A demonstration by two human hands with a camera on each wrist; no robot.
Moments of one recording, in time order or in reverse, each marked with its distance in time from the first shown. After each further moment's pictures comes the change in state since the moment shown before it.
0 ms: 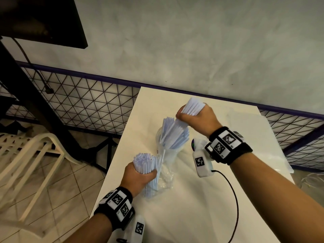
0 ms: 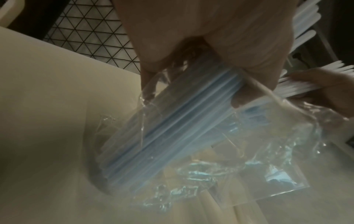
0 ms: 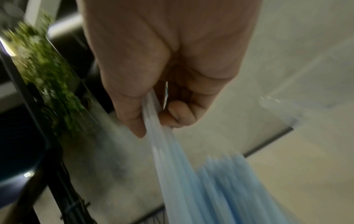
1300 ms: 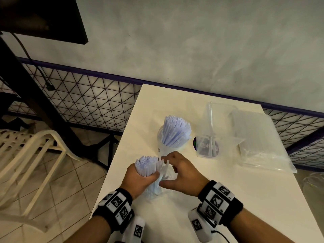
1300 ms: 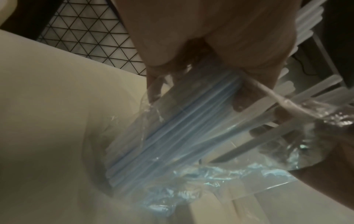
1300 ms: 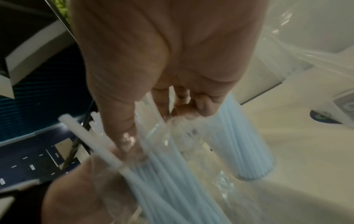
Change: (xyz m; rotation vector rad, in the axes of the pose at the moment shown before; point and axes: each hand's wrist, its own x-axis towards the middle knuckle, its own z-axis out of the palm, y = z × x) left_hand 0.002 -0.018 -0.003 -0.041 -0.130 0.072; right_hand -0.115 0.042 0.074 -0.171 -0.464 -0.106
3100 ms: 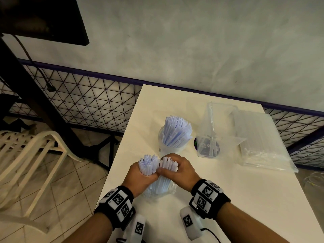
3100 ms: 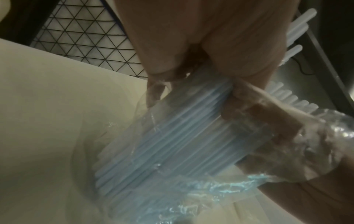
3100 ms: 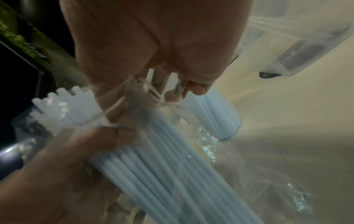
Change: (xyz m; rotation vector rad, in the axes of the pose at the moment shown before) left_hand 0.004 0.006 0.000 0.013 -0.060 -0.052; right_hand 0.012 0.021 0.027 0.448 0.208 0.143
